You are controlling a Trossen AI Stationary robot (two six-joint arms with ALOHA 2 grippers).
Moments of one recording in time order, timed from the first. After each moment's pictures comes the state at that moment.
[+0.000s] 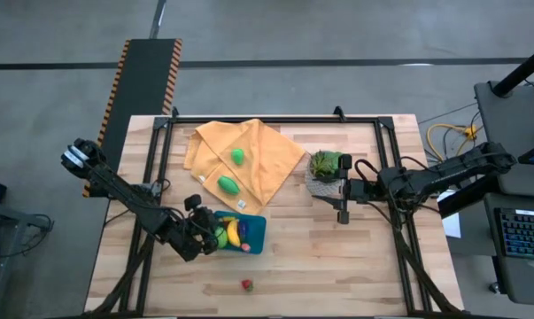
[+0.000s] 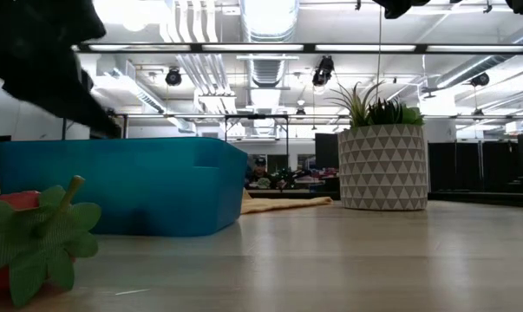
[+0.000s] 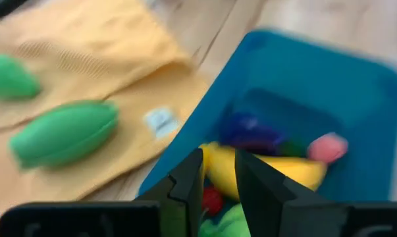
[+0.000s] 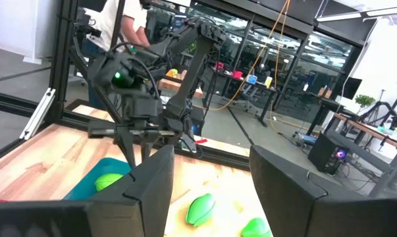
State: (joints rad) left arm -0.66 1.27 0.63 -0.35 -0.76 -0.82; right arm 0.25 0.94 0.54 0.44 0.29 -0.31
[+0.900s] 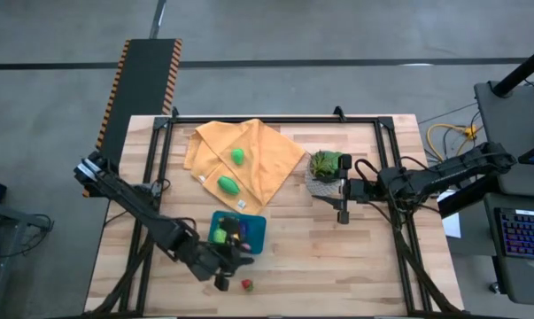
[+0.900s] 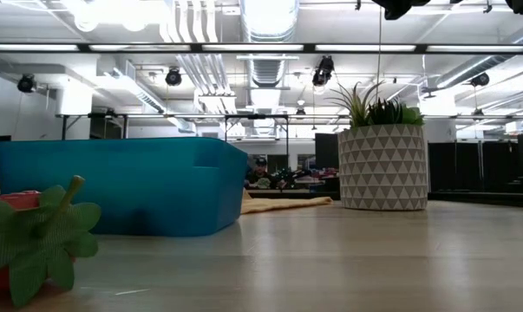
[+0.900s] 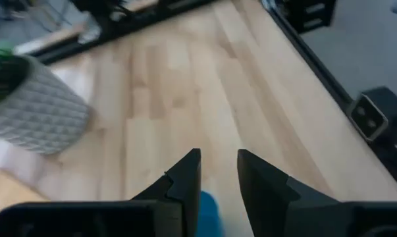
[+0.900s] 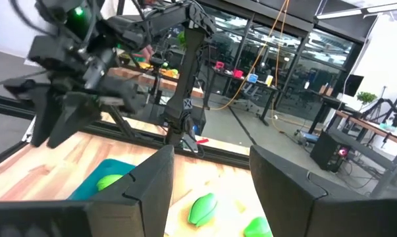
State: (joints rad) left arm -0.66 1.52 1.08 -0.19 -0.53 -0.10; right arm 0.25 0.94 0.54 0.44 0.29 -0.30
